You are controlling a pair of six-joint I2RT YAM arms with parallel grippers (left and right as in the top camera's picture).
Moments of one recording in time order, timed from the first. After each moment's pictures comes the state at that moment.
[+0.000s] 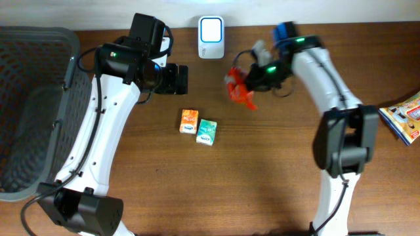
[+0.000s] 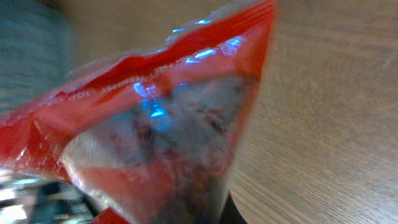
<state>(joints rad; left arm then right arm) -0.28 1.79 1.91 -1.26 0.02 -0.20 0.08 2.22 1.95 -1.11 -0.78 0.00</state>
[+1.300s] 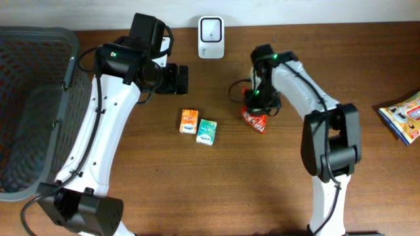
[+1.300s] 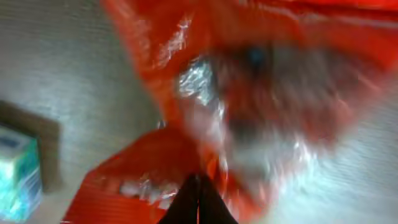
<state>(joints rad) -0.28 1.79 1.91 -1.26 0.02 -0.20 0.26 2.21 1.75 -1.14 -0.17 0.17</state>
